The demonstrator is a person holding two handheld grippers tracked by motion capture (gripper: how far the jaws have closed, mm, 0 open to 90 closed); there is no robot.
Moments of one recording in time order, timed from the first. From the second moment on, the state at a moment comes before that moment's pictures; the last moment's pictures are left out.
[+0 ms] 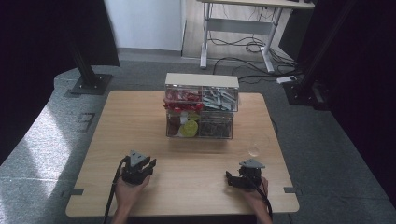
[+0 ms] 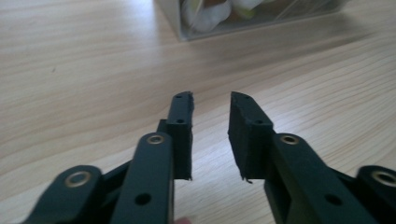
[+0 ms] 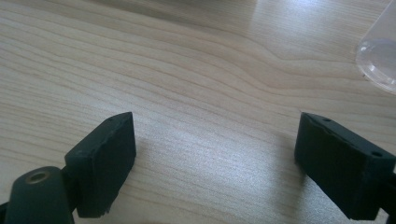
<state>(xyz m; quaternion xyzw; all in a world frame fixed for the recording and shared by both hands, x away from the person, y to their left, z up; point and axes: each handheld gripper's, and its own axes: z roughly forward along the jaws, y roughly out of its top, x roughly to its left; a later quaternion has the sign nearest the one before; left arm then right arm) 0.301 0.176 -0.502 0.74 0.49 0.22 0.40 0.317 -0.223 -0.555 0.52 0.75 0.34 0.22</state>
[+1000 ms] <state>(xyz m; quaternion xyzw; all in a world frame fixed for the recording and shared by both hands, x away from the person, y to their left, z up) 0.321 0.152 -0.483 0.74 0.47 0.18 0.45 0.317 -0.223 -0.555 0.52 0.75 0.34 0.23</state>
